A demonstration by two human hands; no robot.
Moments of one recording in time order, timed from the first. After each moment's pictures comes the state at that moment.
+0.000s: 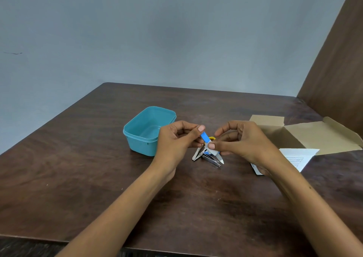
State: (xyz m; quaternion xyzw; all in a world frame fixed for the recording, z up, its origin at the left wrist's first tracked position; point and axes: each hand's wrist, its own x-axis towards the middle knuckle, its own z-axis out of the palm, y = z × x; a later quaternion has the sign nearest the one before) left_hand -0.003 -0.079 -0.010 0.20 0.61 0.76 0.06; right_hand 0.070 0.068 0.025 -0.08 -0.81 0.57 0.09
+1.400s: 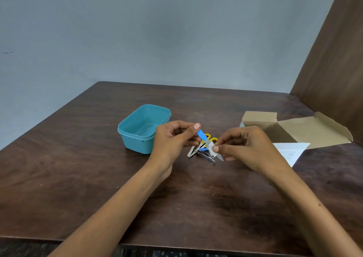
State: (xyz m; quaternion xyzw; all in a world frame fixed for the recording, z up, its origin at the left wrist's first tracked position) left_hand 0.002 -0.078 -0.007 0.18 0.62 0.76 0.10; right_hand 0.093 0.071 0.018 -0.09 -0.85 0.50 0.15
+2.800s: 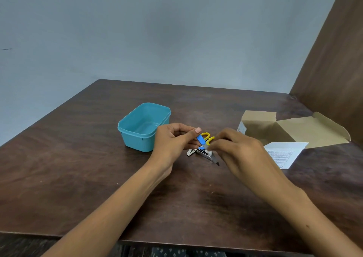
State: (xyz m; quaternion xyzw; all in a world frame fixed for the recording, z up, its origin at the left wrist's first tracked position) left_hand 0.004 -0.077 -0.009 0.16 0.64 0.74 0.12; right_hand 0.103 0.066 0.001 0.14 -0.94 0.07 0.30
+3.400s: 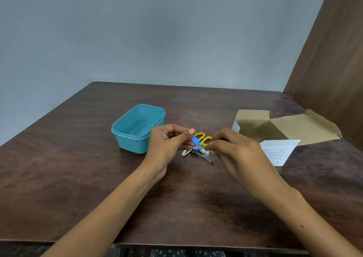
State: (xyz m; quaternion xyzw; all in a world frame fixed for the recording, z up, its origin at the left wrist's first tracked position) left_hand 0.005 -0.077 -0.009 0.16 0.65 0.74 0.10; right_hand 0.109 0.067 0.000 0.13 -0.93 0.09 0.33
